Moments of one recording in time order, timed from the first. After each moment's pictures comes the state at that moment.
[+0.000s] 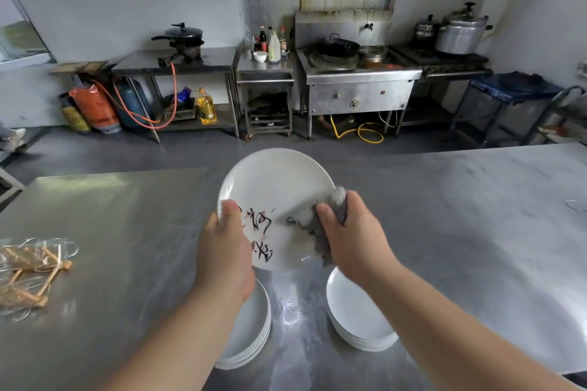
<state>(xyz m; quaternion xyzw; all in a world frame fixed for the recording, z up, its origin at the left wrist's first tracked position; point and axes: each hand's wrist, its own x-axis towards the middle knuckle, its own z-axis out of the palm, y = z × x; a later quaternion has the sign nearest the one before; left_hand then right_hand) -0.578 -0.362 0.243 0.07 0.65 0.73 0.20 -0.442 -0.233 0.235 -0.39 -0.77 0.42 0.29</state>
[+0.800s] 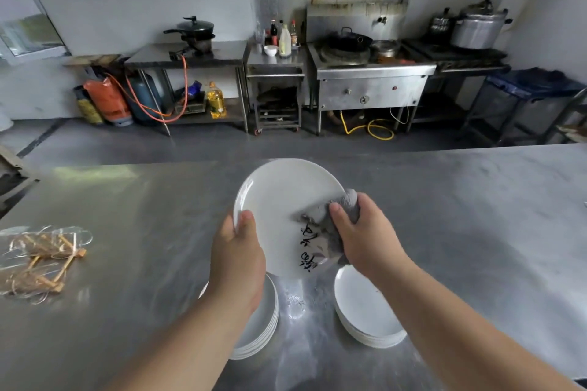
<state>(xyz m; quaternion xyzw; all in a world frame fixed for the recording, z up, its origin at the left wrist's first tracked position) -0.568 -0.370 0.224 0.08 0.67 0.72 0.19 -0.442 -0.231 0.232 -0.43 -0.75 0.44 0.26</state>
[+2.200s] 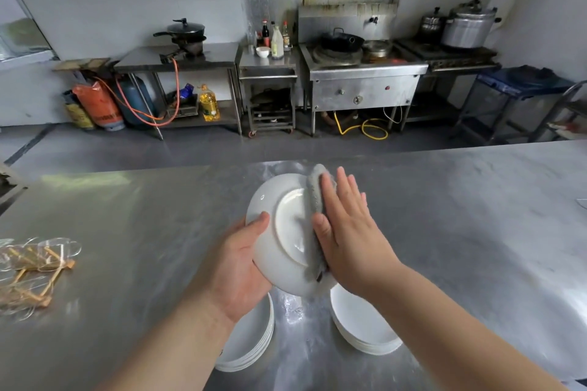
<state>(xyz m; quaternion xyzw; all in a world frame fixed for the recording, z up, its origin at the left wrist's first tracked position) -0.578 -0.368 0.242 0.18 0.36 0.74 0.54 -0.441 -0.231 0.242 -0.28 -0.92 0.22 0.16</state>
